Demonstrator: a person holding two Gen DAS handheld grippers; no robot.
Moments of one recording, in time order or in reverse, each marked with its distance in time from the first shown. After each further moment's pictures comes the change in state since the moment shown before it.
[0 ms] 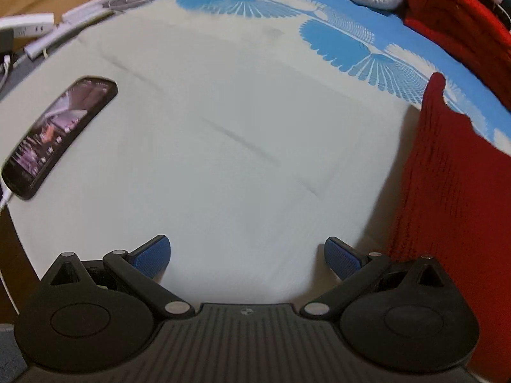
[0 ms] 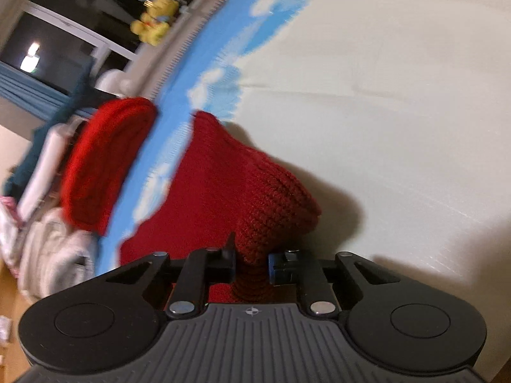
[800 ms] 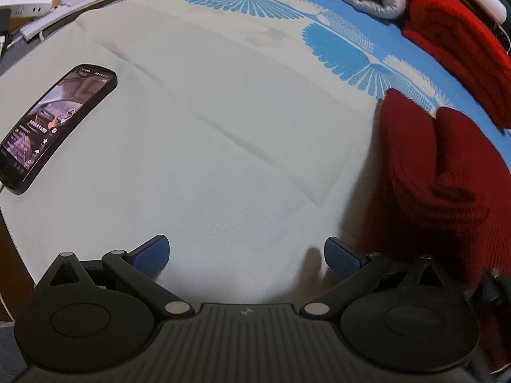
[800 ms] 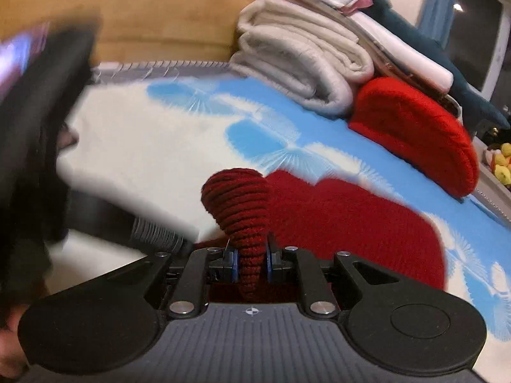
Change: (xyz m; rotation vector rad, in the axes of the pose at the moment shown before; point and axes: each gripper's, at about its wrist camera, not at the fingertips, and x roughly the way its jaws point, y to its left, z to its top) left arm -0.001 0.022 0.012 -0.068 0.041 -0.100; right arm 0.017 0.251 -0.340 -1.661 0.049 0.333
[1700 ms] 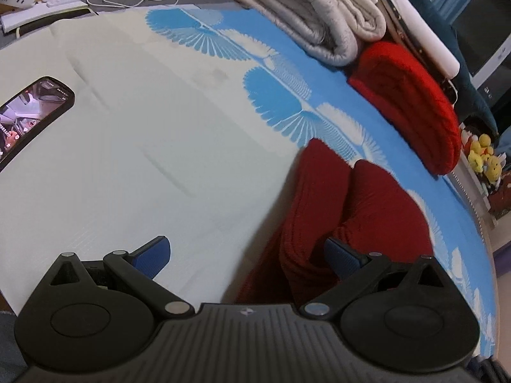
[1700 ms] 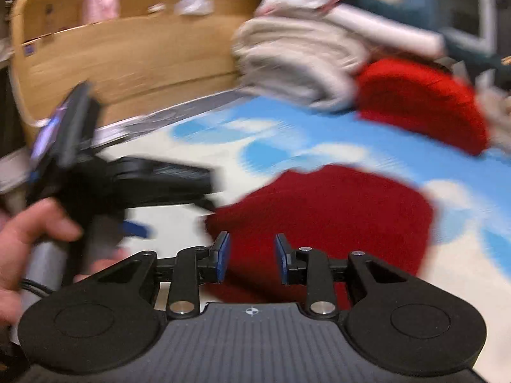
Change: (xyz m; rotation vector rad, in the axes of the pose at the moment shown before) left arm -0.046 -0.015 0.005 -0.120 -0.115 -0.269; right arm -0.109 -0.085 -0.014 0.252 -0.054 0.159
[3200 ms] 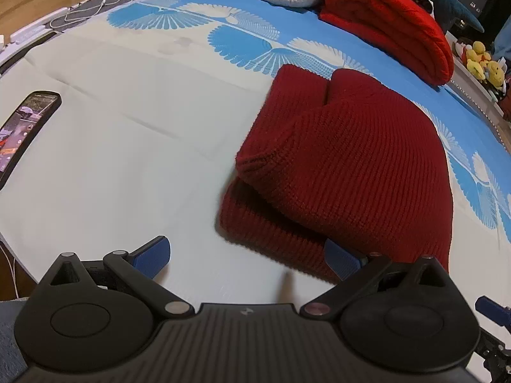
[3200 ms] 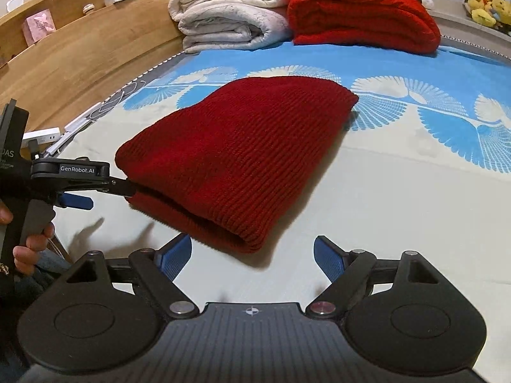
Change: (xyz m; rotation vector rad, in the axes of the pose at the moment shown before) left arm -0.003 -0.038 -0.061 0.290 0.114 0.105; right arm -0.047 -0.130 -0.080 0.255 0.208 0.055
